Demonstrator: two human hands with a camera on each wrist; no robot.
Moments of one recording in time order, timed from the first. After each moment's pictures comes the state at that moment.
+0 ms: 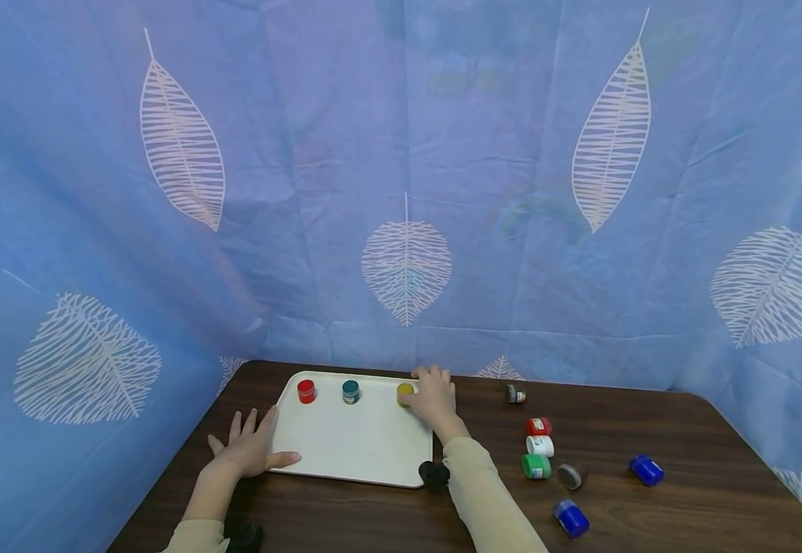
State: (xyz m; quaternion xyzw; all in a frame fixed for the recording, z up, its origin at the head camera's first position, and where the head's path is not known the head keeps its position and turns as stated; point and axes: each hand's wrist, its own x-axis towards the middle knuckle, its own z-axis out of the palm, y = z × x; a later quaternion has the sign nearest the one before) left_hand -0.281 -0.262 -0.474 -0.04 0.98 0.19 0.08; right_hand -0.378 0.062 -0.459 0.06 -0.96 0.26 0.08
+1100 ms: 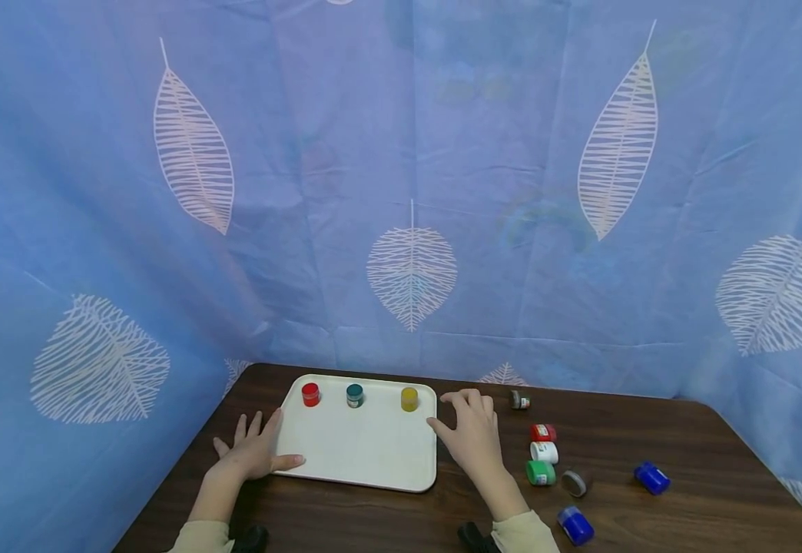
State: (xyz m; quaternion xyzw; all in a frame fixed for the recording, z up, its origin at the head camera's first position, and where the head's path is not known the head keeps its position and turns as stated) left_hand -0.278 -0.259 -0.469 -0.05 0.98 0.19 0.08; right_hand -0.284 0.105 -0.432 0.08 -0.93 0.29 0.20
